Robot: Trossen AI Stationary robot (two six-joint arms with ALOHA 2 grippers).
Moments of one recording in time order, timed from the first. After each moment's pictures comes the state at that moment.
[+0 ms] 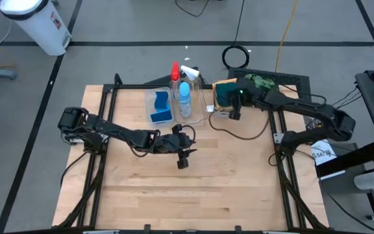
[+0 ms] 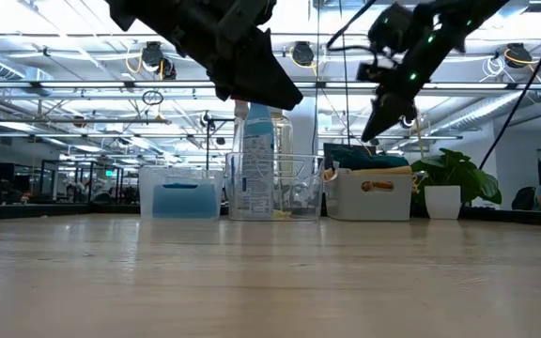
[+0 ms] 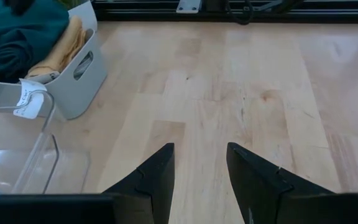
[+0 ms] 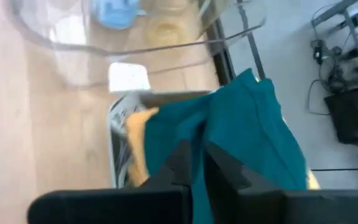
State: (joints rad) left arm -0.15 1.66 1.02 0.10 -0.29 -0.11; right arm -0.55 1.25 0.90 -0.41 0.13 -0.51
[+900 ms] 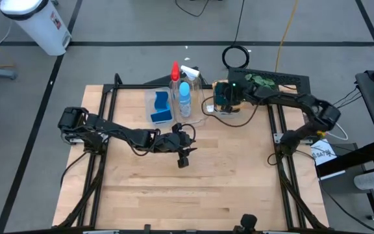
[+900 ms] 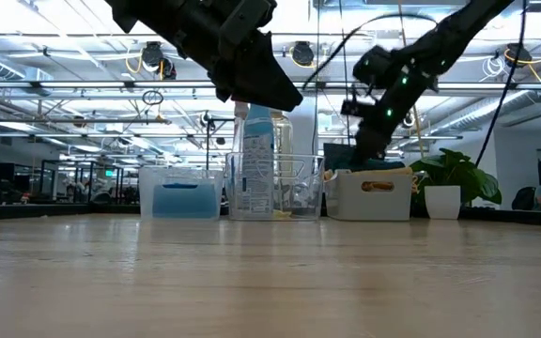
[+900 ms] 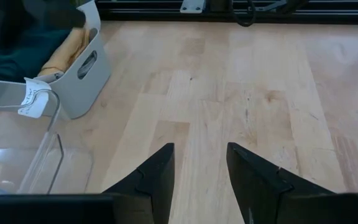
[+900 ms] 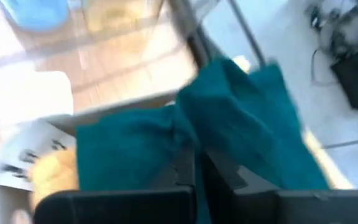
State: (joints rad) left arm -0.14 1.66 1.02 0.10 -0.29 -0.11; right arm -0.68 1.48 0.89 -0.16 0.08 -0.43
